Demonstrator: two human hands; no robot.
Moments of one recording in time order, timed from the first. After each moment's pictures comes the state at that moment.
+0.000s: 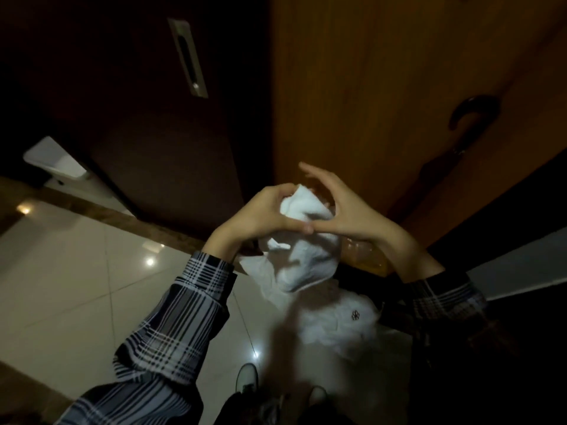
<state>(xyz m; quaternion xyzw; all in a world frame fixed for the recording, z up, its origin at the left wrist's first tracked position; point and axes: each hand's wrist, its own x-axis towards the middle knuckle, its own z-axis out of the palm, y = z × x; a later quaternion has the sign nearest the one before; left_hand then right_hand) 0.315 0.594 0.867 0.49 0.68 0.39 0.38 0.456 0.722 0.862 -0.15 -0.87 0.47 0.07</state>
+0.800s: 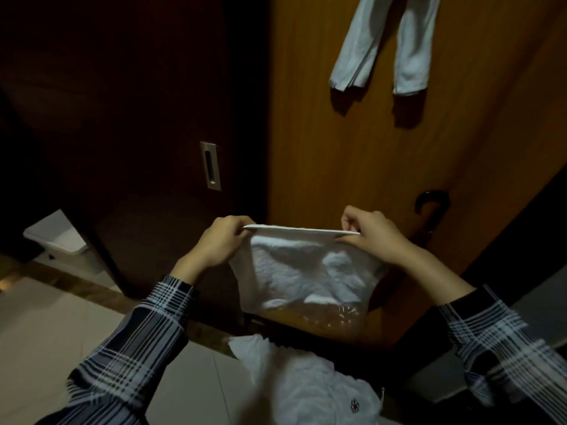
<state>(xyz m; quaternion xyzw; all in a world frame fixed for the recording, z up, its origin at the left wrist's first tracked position) 0.239 0.572 0.936 0.52 0.79 0.30 0.14 0.467 0.758 0.965 -0.25 -0.95 0.18 0.10</state>
